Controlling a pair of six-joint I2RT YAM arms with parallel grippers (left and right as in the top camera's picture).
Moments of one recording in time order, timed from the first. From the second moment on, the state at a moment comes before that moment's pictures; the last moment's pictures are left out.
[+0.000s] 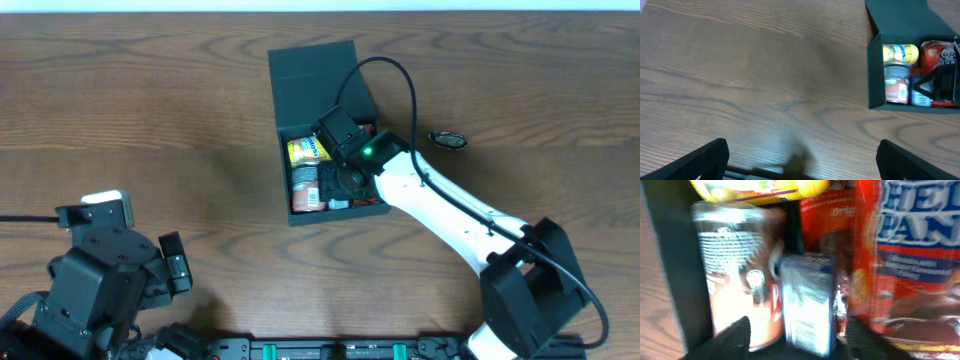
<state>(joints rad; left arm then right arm) -0.53 0.86 1.55 -1.68 -0.40 -0.59 0.67 1.78 1.31 -0.82 -0.04 0.63</state>
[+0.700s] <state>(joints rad) -0.53 0.86 1.55 -1.68 -0.39 -0.59 0.66 1.49 1.59 -1.09 0.02 0.58</state>
